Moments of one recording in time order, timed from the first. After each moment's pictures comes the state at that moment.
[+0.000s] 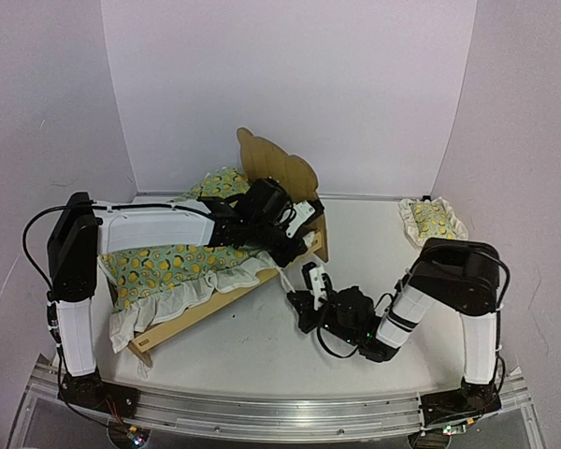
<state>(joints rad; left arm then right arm) -0.95 1.95 1.59 -0.31 0.02 0.10 1.00 2.10 0.61 1.29 0.19 0.21</state>
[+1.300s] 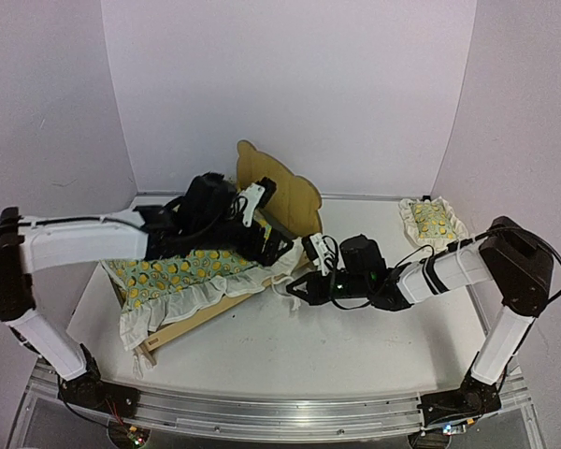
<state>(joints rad) -0.92 1.61 1.26 -0.17 0.01 -0.21 0.81 1.75 0.75 0.50 -0.36 0.47</state>
